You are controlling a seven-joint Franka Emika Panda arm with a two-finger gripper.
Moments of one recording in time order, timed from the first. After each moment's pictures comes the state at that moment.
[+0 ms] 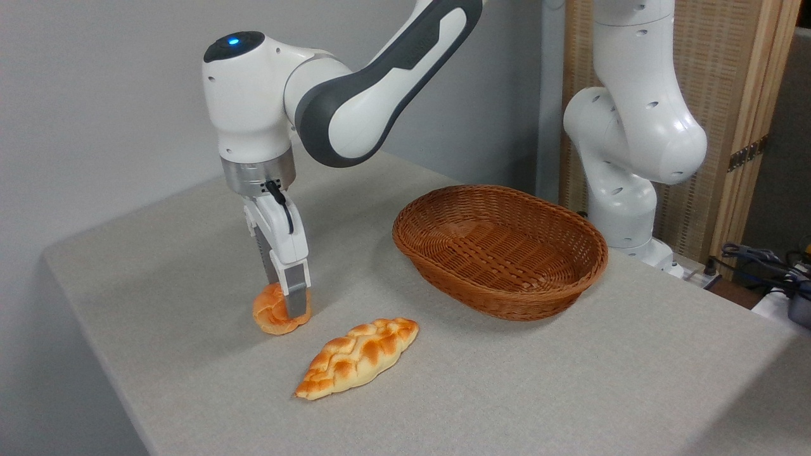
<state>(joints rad) -0.21 0.11 -0.08 -1.98 -0.11 2.16 0.73</state>
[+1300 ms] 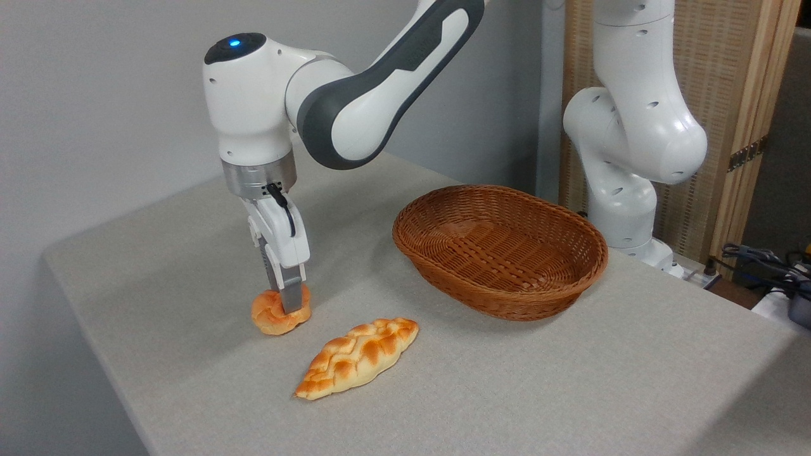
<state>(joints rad) -0.21 0.11 -0.07 -1.98 -0.11 2.16 0.73</state>
